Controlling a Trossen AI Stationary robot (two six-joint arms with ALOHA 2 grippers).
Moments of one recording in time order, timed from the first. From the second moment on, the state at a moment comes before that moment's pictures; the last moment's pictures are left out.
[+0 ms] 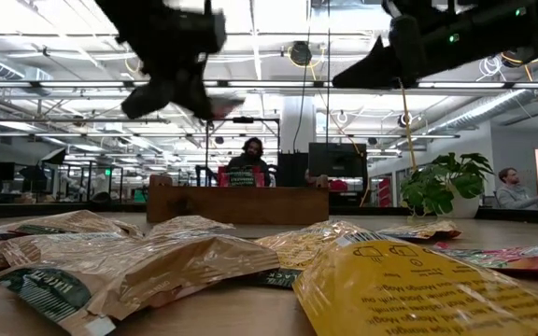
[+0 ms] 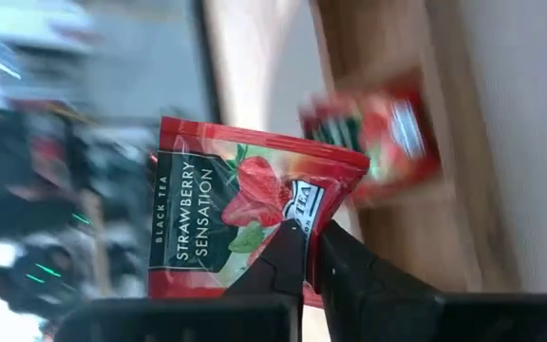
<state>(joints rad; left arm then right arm) -0.22 1.57 1.07 -0.53 -0.87 0.43 0.21 1.29 0.48 0.60 0.57 -0.08</state>
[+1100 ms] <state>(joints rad) -0.26 1.57 1.07 -0.31 -0.86 0.61 -0.11 1.70 0.69 1.10 -0.06 0.28</state>
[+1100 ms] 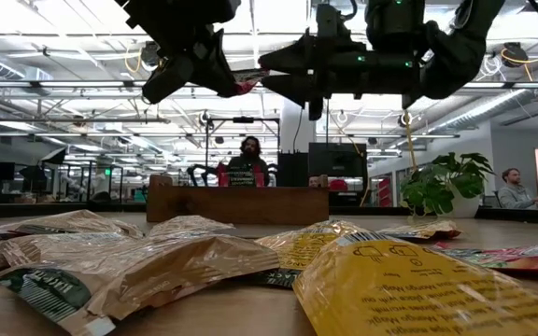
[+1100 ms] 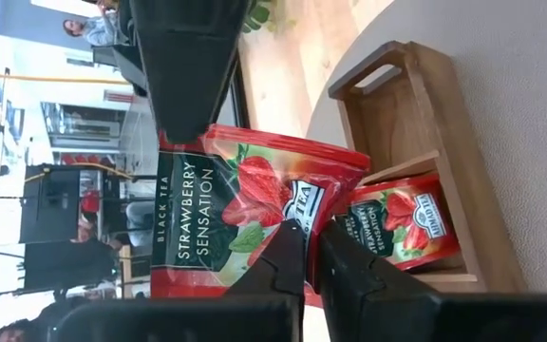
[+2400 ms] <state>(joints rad) -0.44 1.54 1.07 -0.22 -0.84 0.36 -0.09 1.69 0.73 0.89 0.08 -0.16</state>
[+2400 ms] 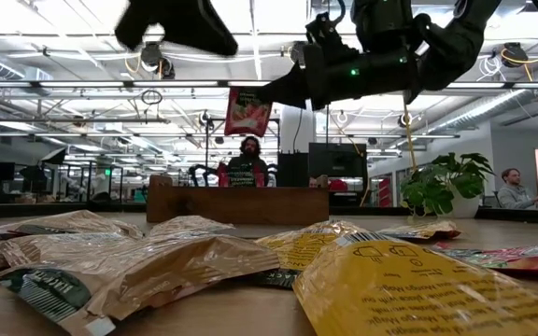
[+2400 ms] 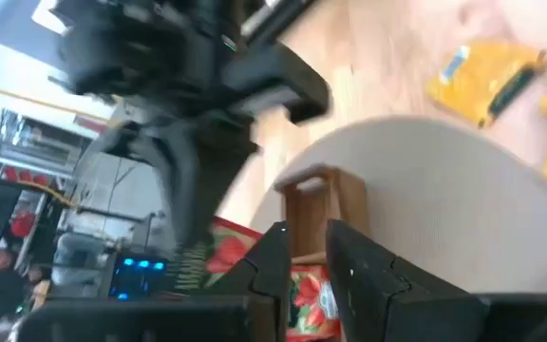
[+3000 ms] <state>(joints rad) -0.31 1.38 1.07 -0.22 -0.53 0.21 -0.08 1.93 0.83 0.86 0.09 -0.30</state>
